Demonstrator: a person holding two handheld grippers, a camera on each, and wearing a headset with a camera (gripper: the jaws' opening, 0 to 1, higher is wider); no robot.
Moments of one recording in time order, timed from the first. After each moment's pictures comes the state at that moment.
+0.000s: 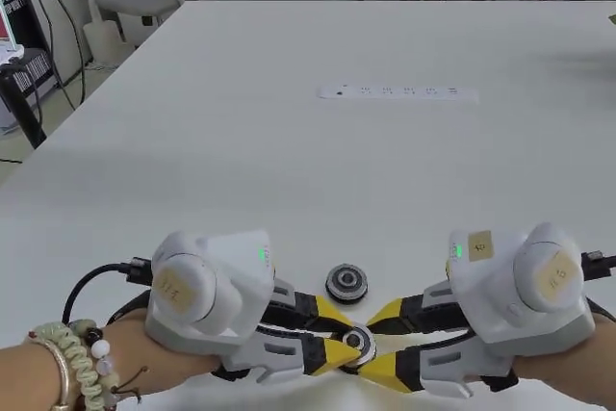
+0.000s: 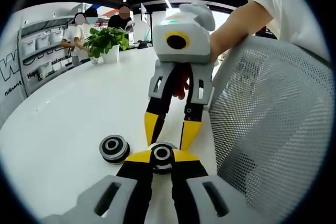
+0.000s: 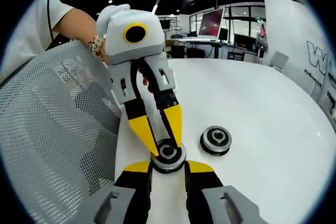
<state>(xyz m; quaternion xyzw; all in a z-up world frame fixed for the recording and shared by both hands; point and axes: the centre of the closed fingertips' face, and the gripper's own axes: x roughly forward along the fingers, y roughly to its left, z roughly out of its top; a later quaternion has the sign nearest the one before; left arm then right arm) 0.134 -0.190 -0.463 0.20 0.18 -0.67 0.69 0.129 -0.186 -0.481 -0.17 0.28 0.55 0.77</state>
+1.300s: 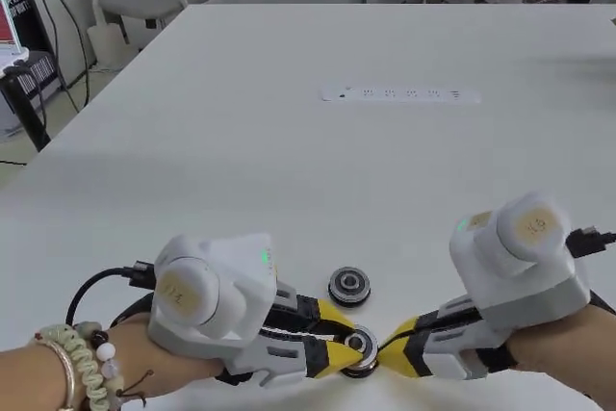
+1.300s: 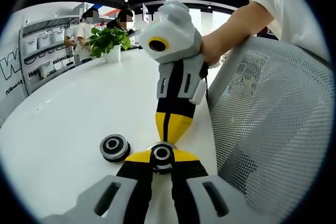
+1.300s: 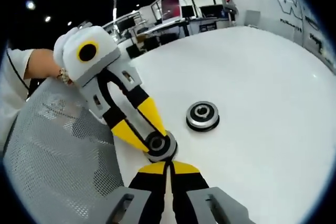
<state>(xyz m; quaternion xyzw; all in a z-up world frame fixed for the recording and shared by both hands) 0.135 -0.189 -0.463 0.20 0.18 -0.66 0.70 0.130 -0.202 -0.488 0.01 0.44 0.45 0.78</state>
